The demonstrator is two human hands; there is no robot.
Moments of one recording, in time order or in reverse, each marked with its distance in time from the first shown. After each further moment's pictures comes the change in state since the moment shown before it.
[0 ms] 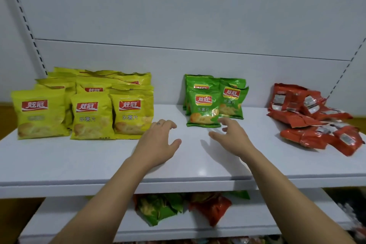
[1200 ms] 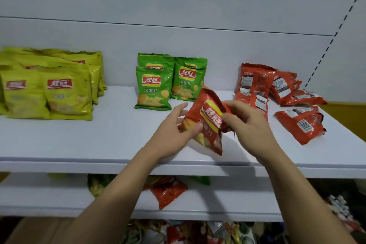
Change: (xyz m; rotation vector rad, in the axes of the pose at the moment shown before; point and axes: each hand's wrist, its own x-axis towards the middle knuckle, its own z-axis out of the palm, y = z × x) left_hand 0.026 0.198 0.109 -0.721 -0.088 -0.177; right_hand -0.043 0.114 -0.157 0.468 -0.017 -0.239
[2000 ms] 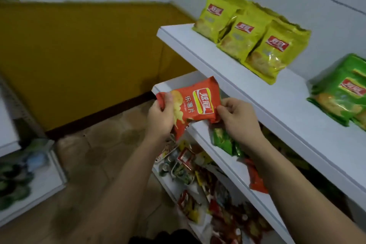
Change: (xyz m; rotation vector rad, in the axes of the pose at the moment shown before) left_hand -0.296 -0.134 -0.190 -0.477 1.213 -0.498; right_hand -0.103 -0.099 0.334 -0.077 -0.719 -0.115
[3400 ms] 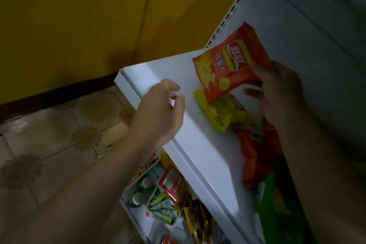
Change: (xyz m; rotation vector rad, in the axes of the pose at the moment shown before) left_hand 0.303 -0.151 0.062 0.551 -0.207 0.302; right_hand 0.324 0.167 0.100 0.237 0.269 0.152
